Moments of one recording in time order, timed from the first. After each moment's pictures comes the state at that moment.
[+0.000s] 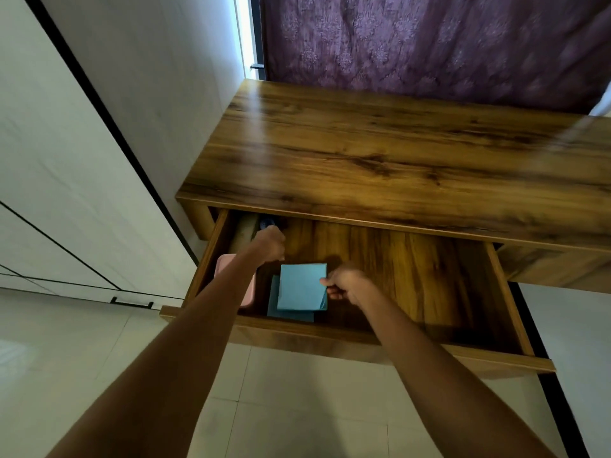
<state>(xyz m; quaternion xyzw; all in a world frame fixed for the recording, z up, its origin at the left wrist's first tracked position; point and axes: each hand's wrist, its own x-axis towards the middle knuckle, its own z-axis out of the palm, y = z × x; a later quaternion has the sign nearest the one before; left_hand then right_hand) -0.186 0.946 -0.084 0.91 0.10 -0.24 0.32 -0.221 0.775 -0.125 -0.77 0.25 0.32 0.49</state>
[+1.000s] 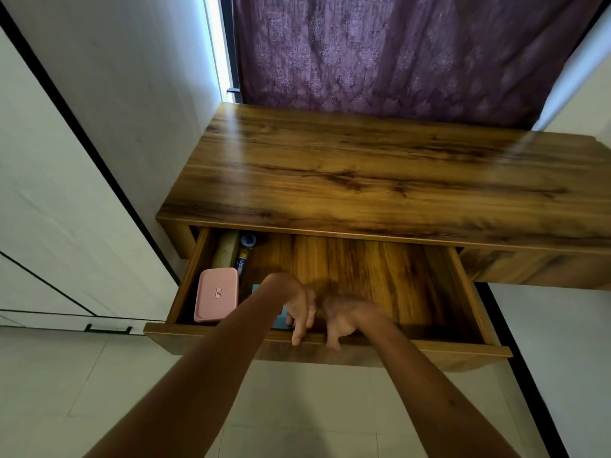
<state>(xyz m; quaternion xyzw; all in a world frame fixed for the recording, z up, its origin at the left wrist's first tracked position) -0.229 0.869 -0.067 0.80 -0.25 -0.55 0.02 -0.280 0.750 -0.045 -0.91 -0.10 0.41 0.00</state>
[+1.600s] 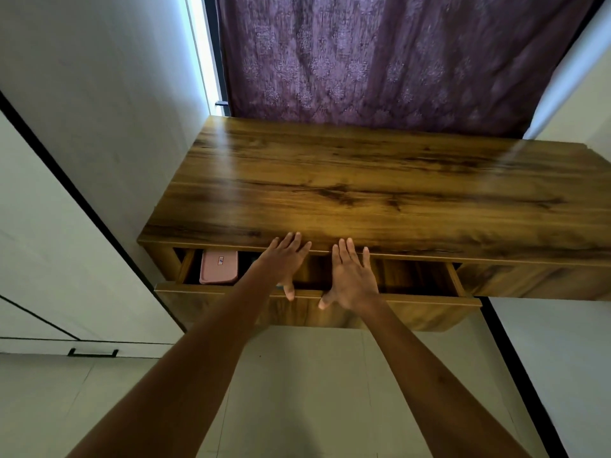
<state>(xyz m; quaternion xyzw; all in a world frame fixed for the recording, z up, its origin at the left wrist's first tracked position) -0.157 0.879 -0.056 0.94 -0.27 -0.19 -0.10 -0.207 0.725 -0.070 -0.99 -0.03 0.11 -0.02</state>
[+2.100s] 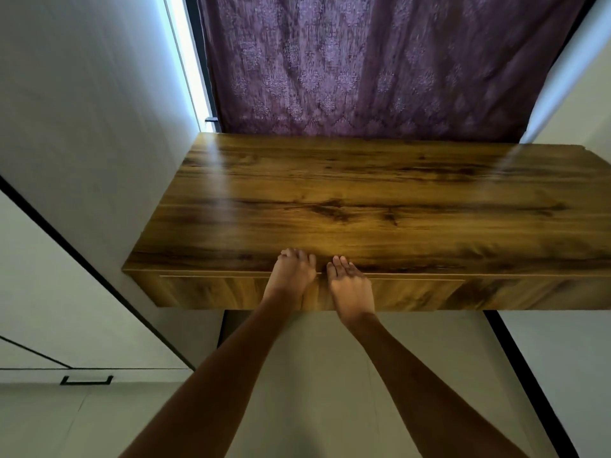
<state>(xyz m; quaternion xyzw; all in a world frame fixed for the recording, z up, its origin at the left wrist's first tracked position) -0.148 0.836 -0.063 0.96 -0.23 -0.01 -0.19 -0.182 0.714 -0.091 -0.99 -0.08 -0.08 -0.05</state>
